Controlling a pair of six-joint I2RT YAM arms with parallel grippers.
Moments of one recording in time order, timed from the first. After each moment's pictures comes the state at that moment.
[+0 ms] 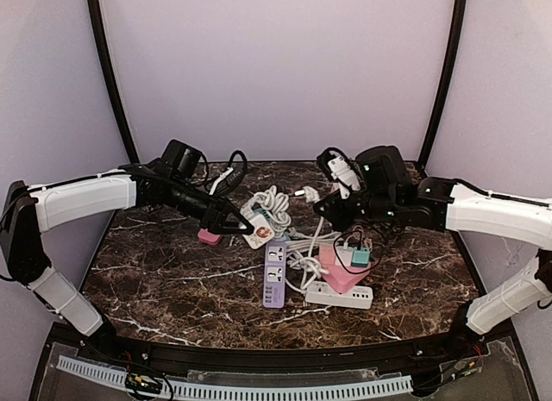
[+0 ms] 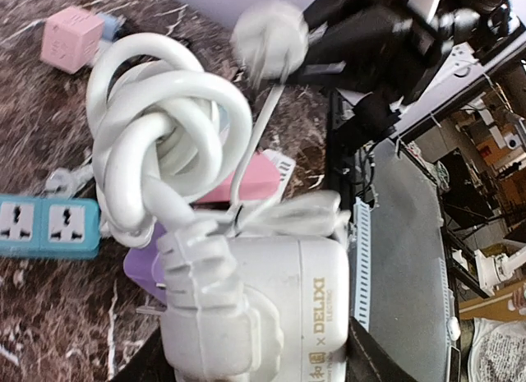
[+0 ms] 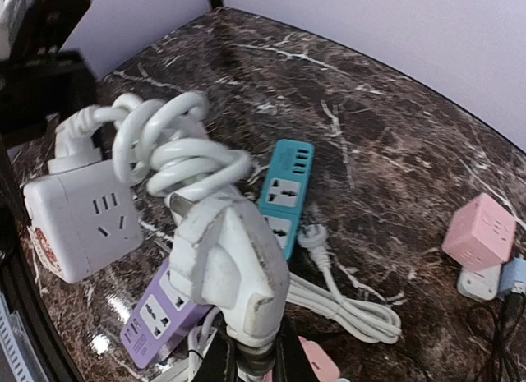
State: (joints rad) left arm -0.61 1.53 1.16 -0.42 0.90 0.03; right arm 0.94 1.36 1.06 -0.28 0.04 0.14
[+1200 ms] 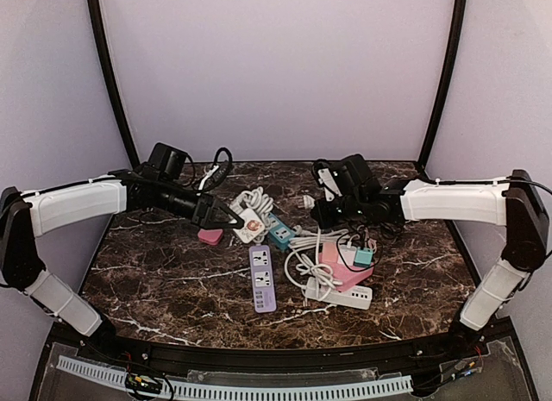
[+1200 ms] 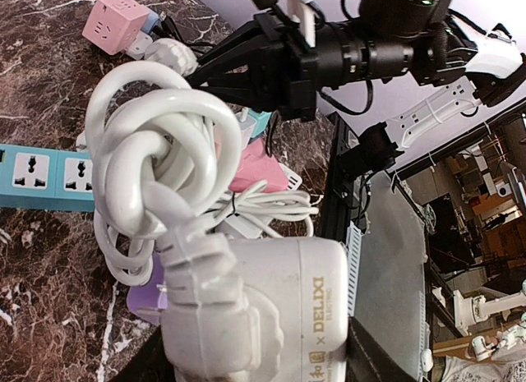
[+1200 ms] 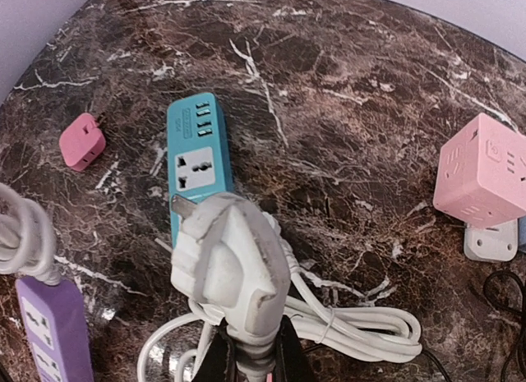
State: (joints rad) left arm -0.52 1.48 1.06 -0.36 0.92 -0.12; right arm 0.81 1.61 1.12 -0.23 0.10 0.30
